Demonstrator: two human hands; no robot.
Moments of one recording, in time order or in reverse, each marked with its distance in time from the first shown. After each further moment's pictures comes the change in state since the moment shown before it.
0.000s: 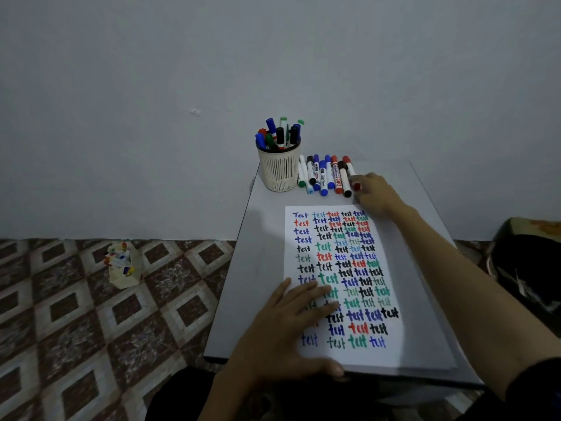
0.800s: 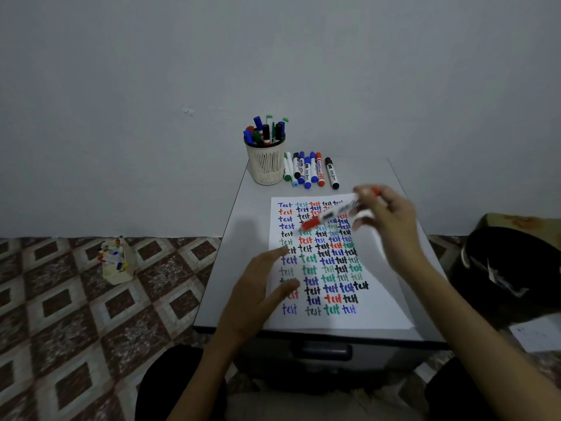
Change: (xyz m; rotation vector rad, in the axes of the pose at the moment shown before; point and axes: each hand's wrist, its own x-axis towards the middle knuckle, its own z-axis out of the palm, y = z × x) left_hand -0.004 -0.006 0.010 -0.369 0.410 -0.178; right_hand -0.191 -0.050 -0.045 1.195 0.315 -0.099
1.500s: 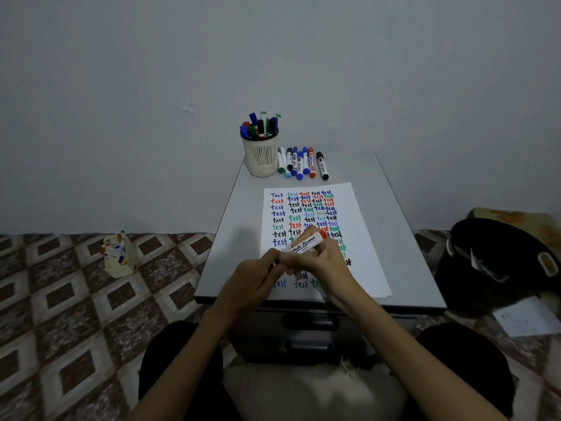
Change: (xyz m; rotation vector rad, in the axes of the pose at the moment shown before) left_hand -0.015 0.003 0.003 0.209 -0.057 0.245; right_hand -0.096 0.012 0.054 0.170 -0.317 0.221
